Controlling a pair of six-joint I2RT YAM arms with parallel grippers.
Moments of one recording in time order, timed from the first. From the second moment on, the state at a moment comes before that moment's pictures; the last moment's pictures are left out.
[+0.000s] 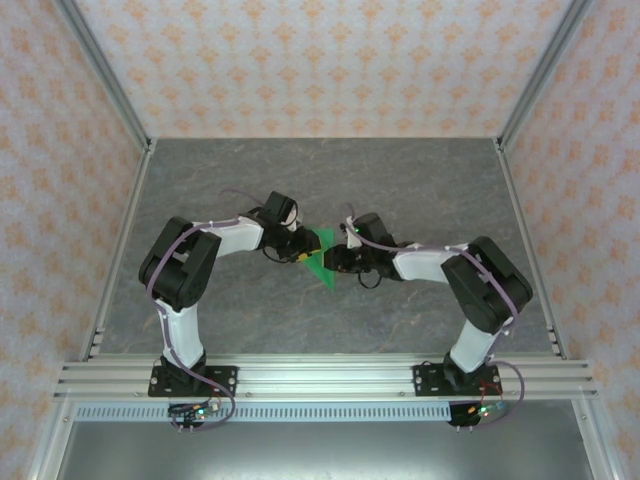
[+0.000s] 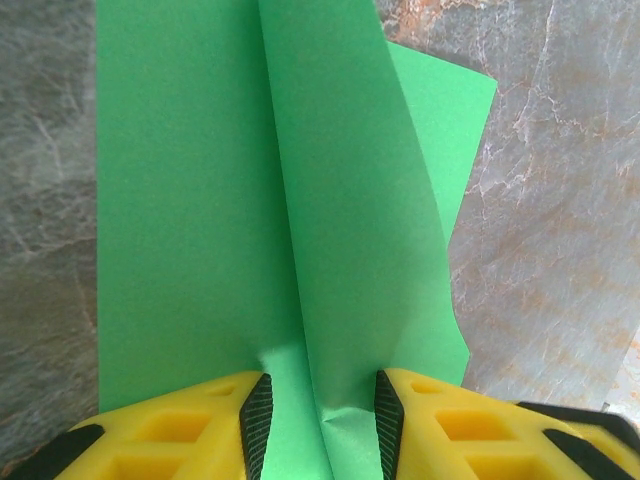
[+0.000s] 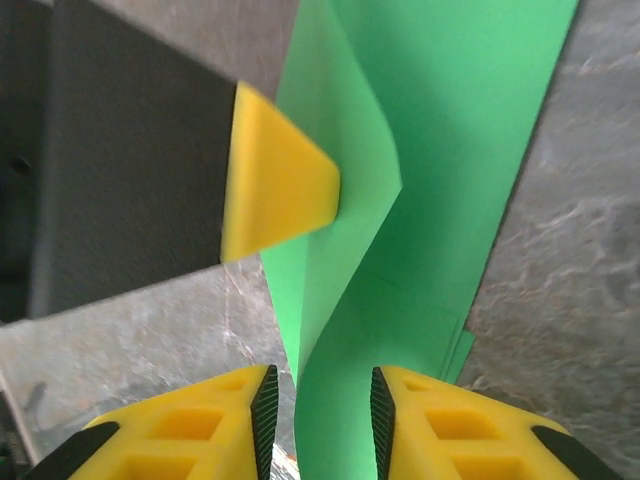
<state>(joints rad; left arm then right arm) -0.41 1.91 1.08 -0.23 0.49 -0.83 0.59 1.71 0.79 0.13 -0.45 0.62</state>
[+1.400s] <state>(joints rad) -0.41 1.91 1.08 -0.23 0.49 -0.83 0.50 1.91 0.90 0.24 -0.58 0.83</state>
